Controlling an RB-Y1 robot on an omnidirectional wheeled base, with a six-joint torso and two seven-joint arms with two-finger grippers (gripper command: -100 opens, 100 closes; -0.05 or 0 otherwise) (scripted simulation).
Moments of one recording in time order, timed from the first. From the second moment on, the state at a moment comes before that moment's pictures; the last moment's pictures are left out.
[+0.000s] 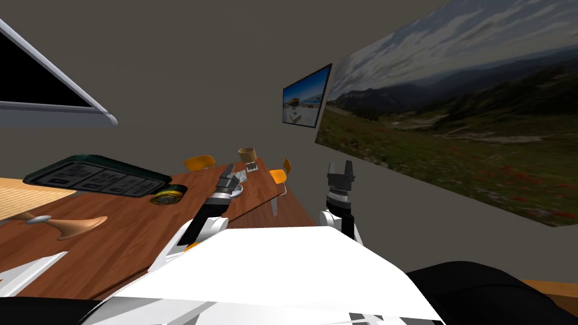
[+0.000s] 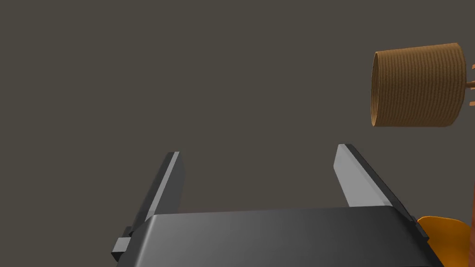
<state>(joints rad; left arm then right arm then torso) 0.47 0.24 0.03 -2.21 0.07 -0.19 0.02 0.46 0.02 0.03 -2.29 -0.03 -0.57 -0.07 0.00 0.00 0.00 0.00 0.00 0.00</state>
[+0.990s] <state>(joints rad) 0.39 0.32 0.14 -2.03 0.11 0.10 0.06 0.46 0.02 0.03 -2.29 -0.03 -0.57 -0.07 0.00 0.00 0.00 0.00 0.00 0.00</state>
